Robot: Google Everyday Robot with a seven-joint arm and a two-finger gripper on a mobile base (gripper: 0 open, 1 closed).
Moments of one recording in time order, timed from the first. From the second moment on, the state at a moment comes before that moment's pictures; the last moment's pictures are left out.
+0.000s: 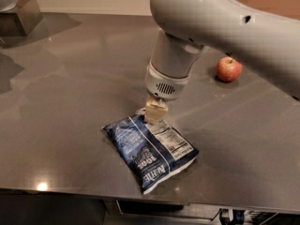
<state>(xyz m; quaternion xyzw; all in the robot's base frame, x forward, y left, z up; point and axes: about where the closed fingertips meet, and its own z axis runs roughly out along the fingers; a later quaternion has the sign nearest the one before) 0.464 -0.010 0.861 -0.64 0.76 0.07 0.10</state>
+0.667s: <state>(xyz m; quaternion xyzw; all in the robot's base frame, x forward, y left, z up) 0.455 -0.019 0.902 -0.66 0.74 0.09 0.11</state>
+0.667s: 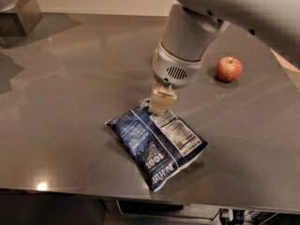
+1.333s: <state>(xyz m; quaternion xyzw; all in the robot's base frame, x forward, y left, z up) 0.452 -0.023 0.954 -0.69 0.70 0.12 0.12</state>
